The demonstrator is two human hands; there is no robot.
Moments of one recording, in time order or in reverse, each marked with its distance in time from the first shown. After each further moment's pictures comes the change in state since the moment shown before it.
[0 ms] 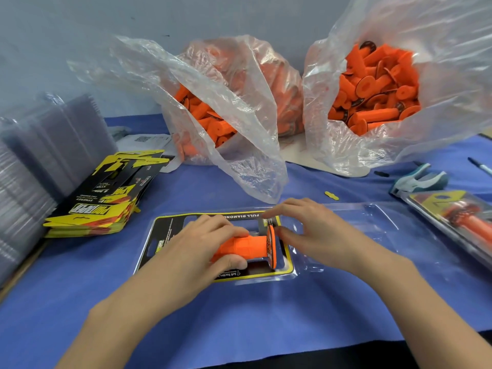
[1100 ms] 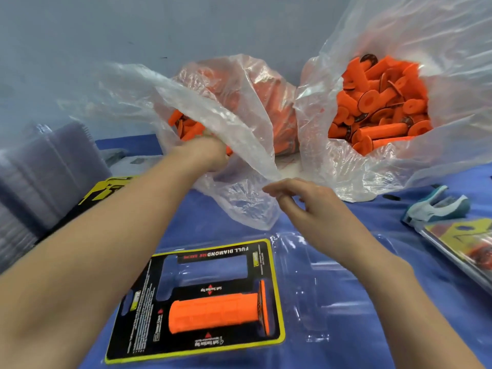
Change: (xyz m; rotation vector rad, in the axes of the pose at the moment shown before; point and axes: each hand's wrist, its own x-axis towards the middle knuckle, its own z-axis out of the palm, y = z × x) left_hand 0.237 -0.051 -0.069 0.574 -0.174 -0.424; right_hand 0.055 0.023 -0.032 0.263 0.296 0.023
